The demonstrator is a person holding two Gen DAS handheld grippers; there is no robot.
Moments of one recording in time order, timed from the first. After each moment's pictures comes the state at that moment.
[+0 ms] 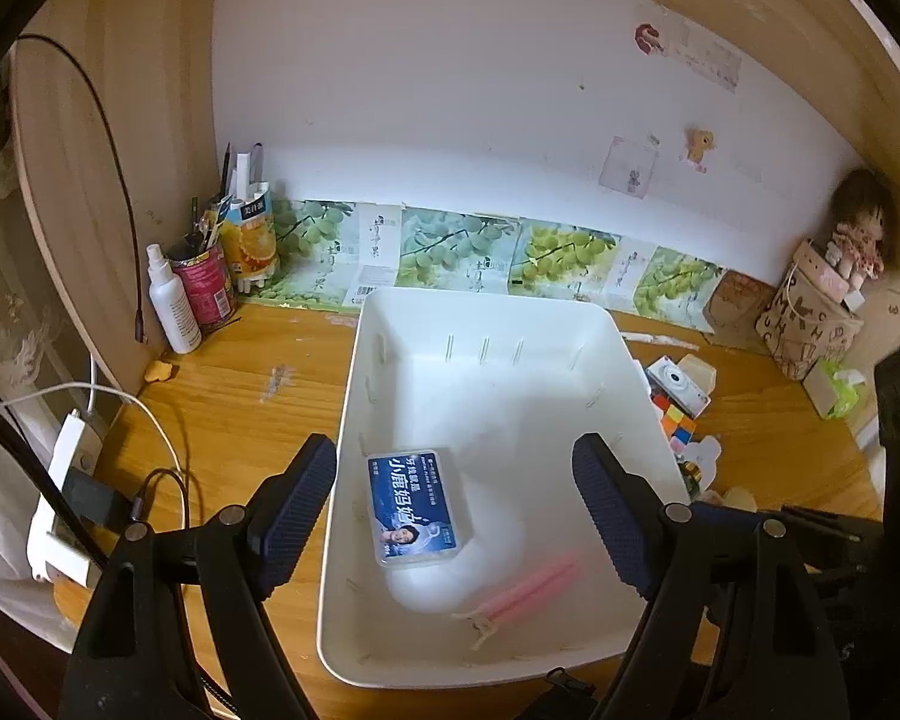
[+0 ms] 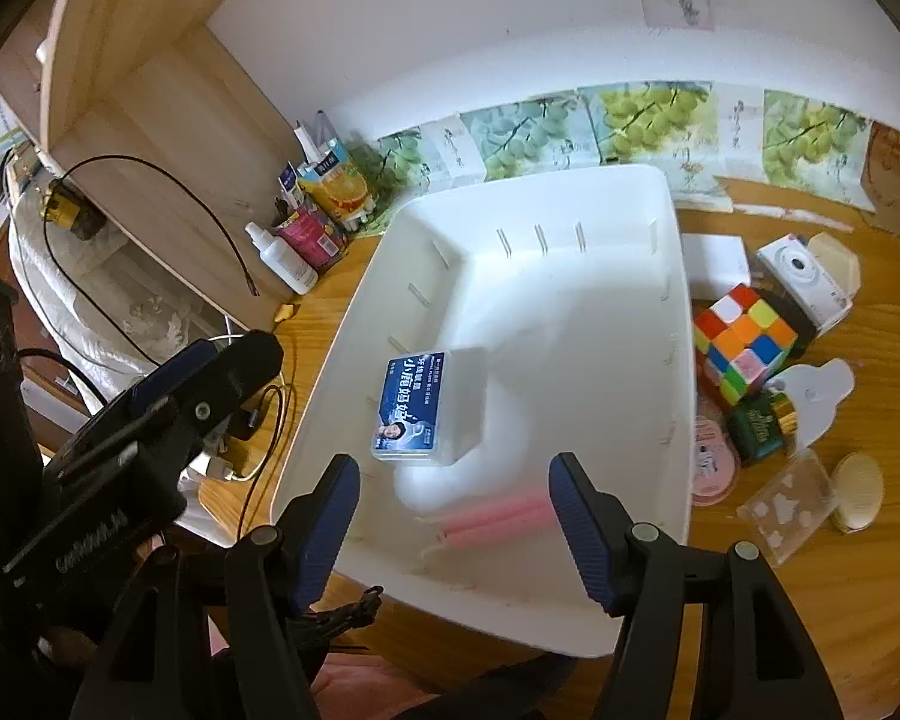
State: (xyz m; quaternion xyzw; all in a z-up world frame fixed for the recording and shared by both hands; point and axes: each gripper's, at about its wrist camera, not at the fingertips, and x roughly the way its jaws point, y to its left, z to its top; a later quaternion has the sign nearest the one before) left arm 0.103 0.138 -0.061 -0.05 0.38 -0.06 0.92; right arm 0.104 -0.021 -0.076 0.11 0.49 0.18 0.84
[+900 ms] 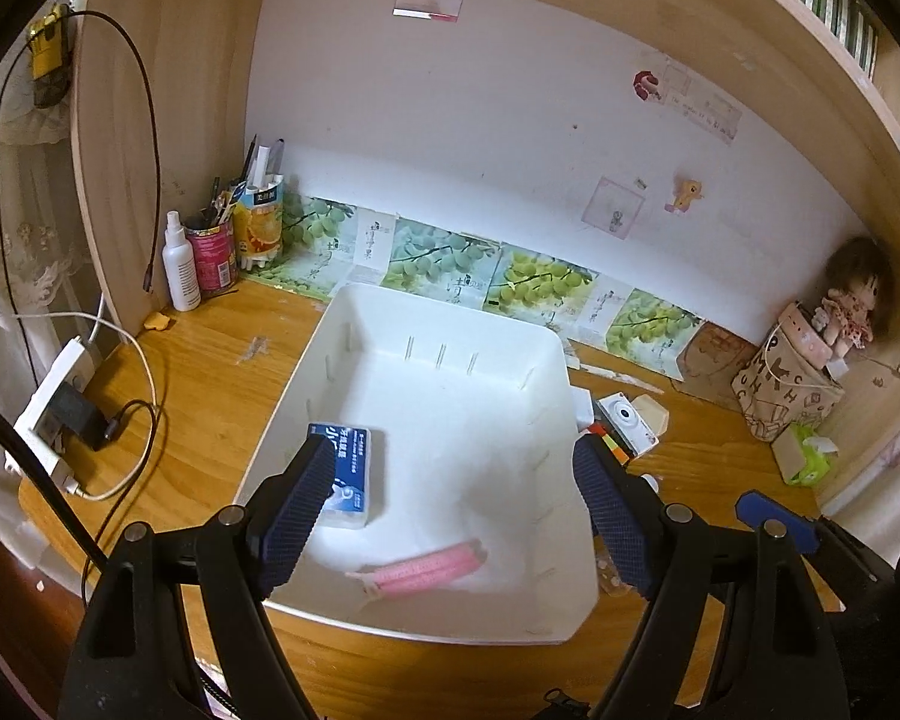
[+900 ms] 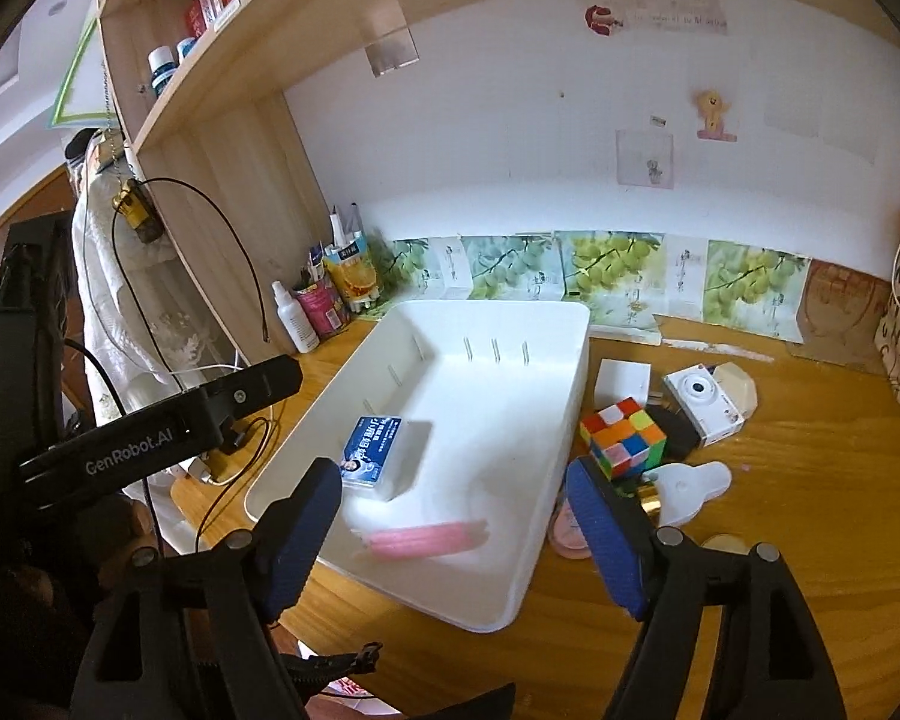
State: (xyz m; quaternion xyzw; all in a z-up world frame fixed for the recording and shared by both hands) left arm 0.062 0.088 -0.039 -0.12 0.35 -0.02 0.93; right arm 0.045 -0.087 -0.023 0.04 0.36 0.20 0.91
